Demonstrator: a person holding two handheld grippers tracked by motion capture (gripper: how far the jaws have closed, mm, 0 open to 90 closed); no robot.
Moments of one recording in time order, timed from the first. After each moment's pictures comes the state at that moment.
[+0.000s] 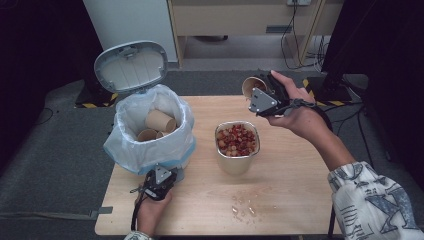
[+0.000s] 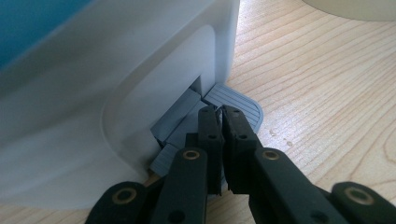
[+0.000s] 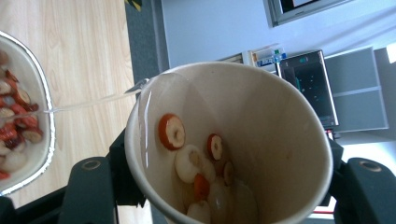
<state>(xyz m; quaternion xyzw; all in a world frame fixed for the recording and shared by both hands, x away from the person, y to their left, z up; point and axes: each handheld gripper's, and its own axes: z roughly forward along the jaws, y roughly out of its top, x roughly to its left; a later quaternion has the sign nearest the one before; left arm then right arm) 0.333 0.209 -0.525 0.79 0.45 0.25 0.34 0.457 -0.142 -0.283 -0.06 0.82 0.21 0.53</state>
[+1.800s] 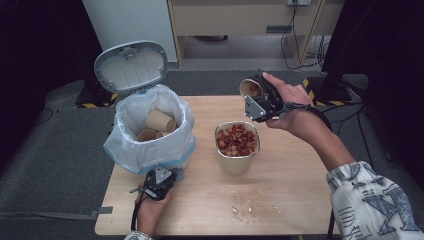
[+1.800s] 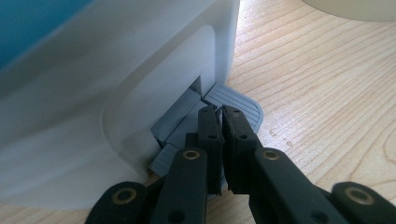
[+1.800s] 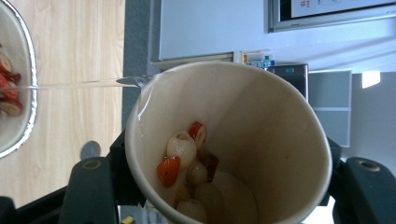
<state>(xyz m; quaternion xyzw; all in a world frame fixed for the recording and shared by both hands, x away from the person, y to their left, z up) 0.333 0.209 -0.525 0.79 0.45 0.25 0.34 0.450 -0.128 -0.284 -0.12 0.80 0.14 0.57</state>
